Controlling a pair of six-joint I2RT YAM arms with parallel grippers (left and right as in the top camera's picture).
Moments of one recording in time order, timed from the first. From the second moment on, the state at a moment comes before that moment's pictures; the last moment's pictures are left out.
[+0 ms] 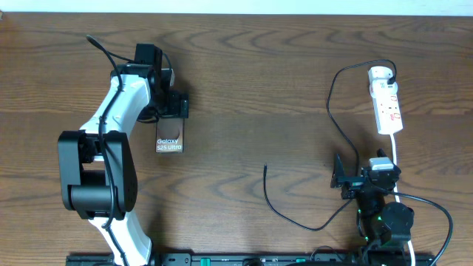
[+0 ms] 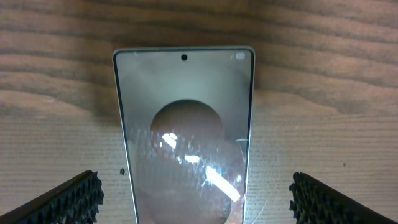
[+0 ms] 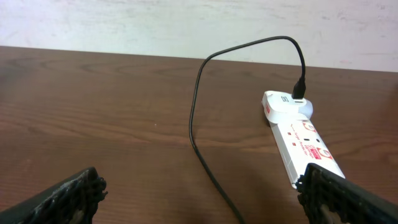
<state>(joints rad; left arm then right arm) -0.04 1.96 1.41 -0.85 0.10 -0.06 -0.01 0.10 0.01 -0.07 -0.09 -0.03</state>
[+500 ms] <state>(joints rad) -0.04 2.03 1.41 -0.84 0.10 -0.06 -0.01 0.10 0.01 -0.07 -0.09 -0.03</state>
